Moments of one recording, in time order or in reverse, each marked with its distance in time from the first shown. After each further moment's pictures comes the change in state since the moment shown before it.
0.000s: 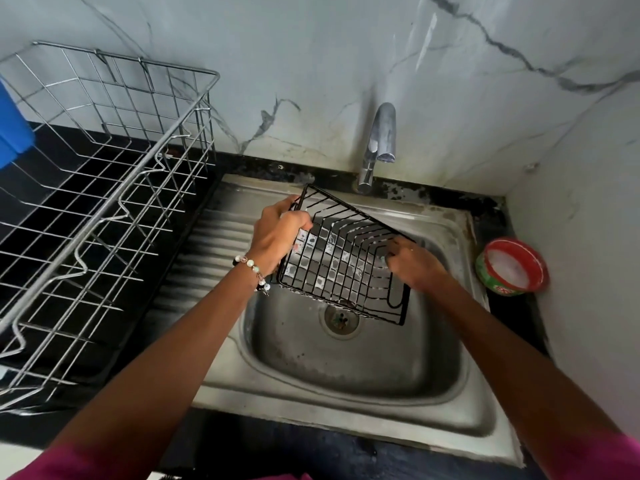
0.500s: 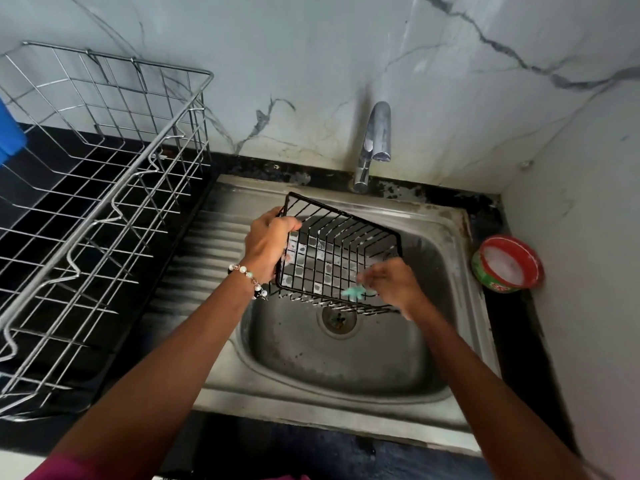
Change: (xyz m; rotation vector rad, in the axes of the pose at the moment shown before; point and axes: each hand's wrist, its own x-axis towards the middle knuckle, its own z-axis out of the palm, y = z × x) left_hand 0.006 -0.019 0.002 -0.130 0.099 -0.163; right_hand -0.011 -0.051 -0.018 1.617 0.034 0.678
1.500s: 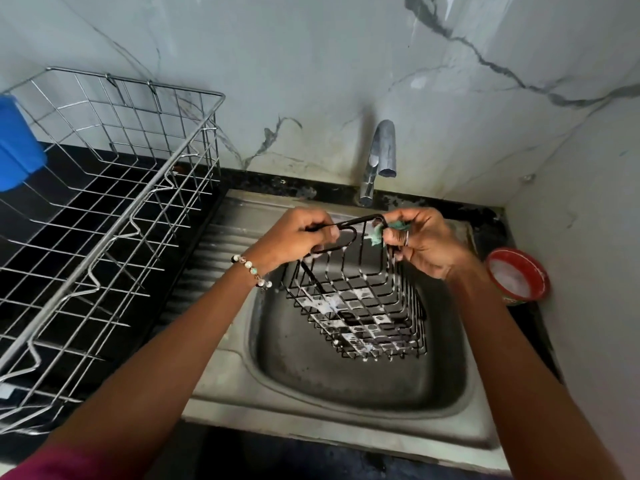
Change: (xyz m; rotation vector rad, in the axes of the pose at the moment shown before) left_hand -0.010 0.042 -0.007 0.353 -0.494 0.520; right_hand -0.001 -0.070 -0.064 0.711 -0.300 -0.377
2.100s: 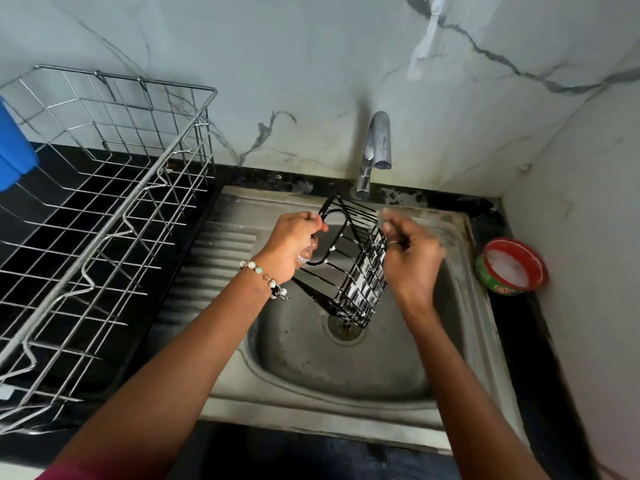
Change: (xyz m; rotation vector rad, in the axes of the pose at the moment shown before) left_hand -0.001 0.011 0.025 -0.519 0.334 -0.458; right_hand -0.023 0.032 0.058 -0.717 0.866 -0.368
